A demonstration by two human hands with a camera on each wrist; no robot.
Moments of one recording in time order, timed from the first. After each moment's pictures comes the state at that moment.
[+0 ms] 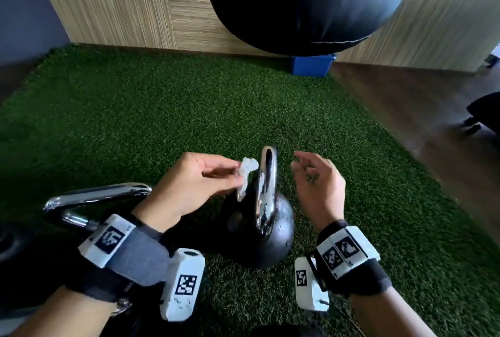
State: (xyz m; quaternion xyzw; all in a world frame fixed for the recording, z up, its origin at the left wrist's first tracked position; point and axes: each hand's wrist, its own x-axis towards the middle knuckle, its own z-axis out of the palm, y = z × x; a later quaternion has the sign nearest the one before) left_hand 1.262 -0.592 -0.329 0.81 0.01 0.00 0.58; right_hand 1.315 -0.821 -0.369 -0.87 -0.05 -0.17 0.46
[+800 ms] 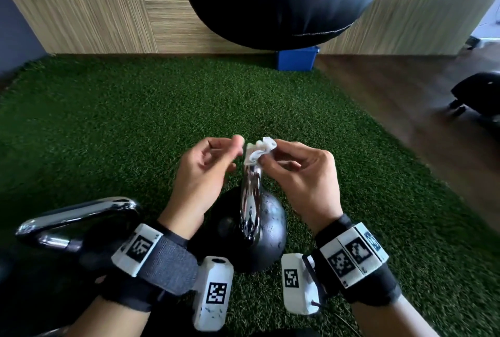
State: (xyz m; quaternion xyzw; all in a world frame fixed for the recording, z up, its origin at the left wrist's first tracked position) left_hand 1.290 -0.640 -0.338 0.73 0.06 0.12 0.67; right_hand 1.305 -0.820 -0.336 -0.75 -0.14 -0.15 0.63
